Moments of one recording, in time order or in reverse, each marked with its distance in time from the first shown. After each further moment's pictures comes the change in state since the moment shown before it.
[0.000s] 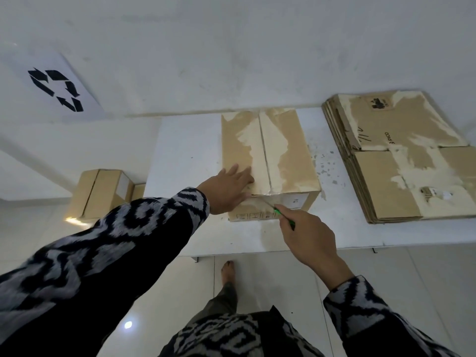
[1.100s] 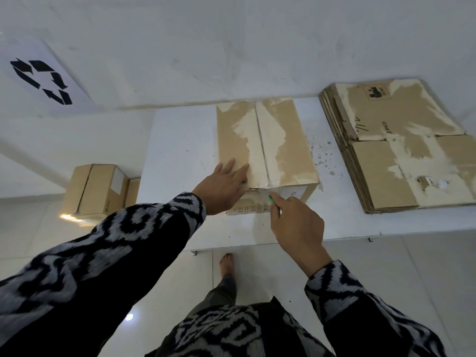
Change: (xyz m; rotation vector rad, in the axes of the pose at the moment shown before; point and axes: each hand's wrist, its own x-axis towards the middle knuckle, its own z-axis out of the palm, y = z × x) left_hand -0.005 0.007 0.018 -0.079 0.117 -0.033; right_hand 0.008 -0.020 0.015 -0.231 0.128 0.067
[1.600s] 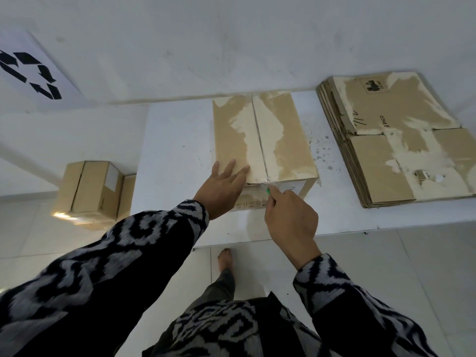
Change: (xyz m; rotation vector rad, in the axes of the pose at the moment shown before) left_hand -0.002 -0.002 0.028 0.128 0.352 0.107; right_hand 0.002 -0.020 -0.005 -0.060 0.014 0.049
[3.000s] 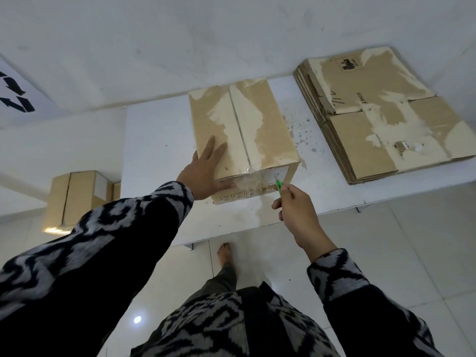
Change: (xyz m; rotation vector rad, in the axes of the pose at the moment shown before) left_hand 0.022 -0.016 -0.005 -0.361 -0.400 -0.376; right_hand -0.015 0.048 0.008 1.044 -0.159 0.384
